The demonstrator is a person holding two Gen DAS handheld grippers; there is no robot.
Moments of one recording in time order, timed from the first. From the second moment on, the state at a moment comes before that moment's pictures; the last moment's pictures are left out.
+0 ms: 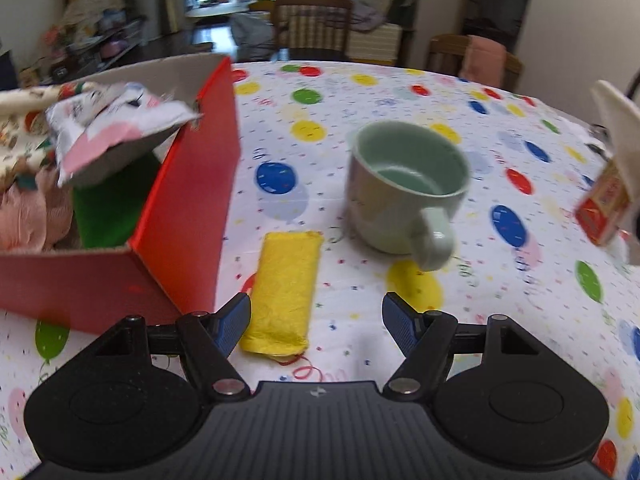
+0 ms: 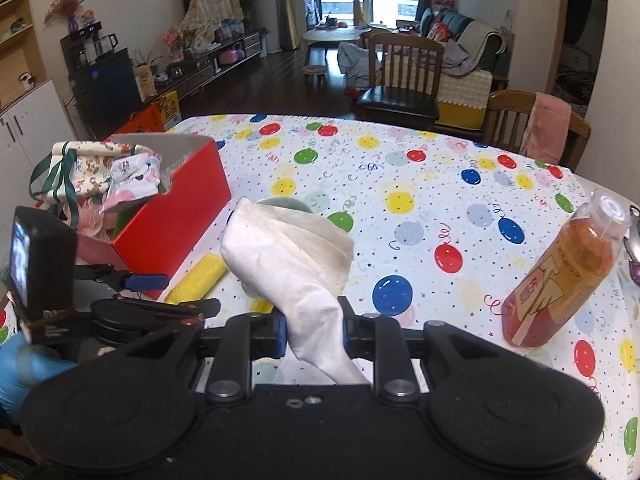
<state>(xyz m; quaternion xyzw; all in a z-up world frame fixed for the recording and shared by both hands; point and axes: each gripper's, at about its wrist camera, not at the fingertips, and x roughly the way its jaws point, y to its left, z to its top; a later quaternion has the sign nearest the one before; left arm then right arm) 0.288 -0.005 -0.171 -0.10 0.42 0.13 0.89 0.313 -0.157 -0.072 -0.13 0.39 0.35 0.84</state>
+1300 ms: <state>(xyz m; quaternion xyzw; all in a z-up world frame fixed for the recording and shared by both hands) 0.277 0.016 -0.165 -0.16 0.40 0.15 0.89 0.309 -0.153 -0.079 -0.15 0.40 0.37 0.83</state>
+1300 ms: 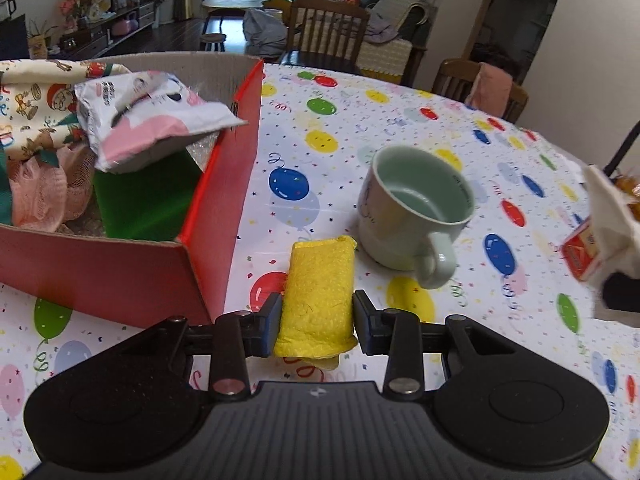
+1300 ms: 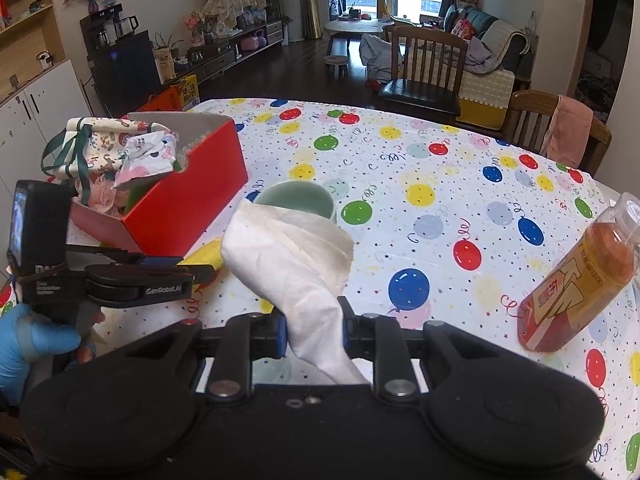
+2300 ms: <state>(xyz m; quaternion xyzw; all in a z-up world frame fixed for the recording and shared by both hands) 0.205 0.135 -0.041 -0.15 0.33 0.09 0.93 0.248 -0.015 -0.023 -0.15 0.34 0.41 0.84</state>
